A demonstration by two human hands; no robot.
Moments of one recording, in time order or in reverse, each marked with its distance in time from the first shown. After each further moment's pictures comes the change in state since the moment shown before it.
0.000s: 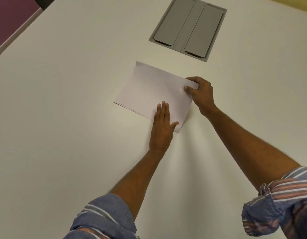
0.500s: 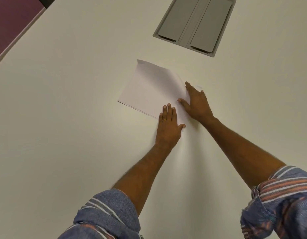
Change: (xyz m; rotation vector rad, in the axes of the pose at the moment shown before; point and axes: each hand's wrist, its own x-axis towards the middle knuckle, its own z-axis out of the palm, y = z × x) left_hand 0.015 -0.008 0.013 0.273 -0.309 -0.067; right_hand -0.011 0.051 0.032 -0.604 -0.243 -0.219
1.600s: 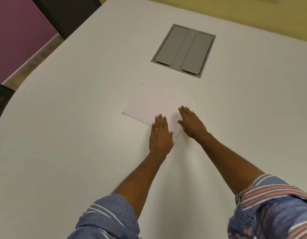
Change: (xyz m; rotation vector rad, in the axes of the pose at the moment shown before) left_hand -0.055 0.012 -0.054 0.052 0.125 -0.048; right_hand -0.067 -0.035 -0.038 -0.333 -0.136 -0.057
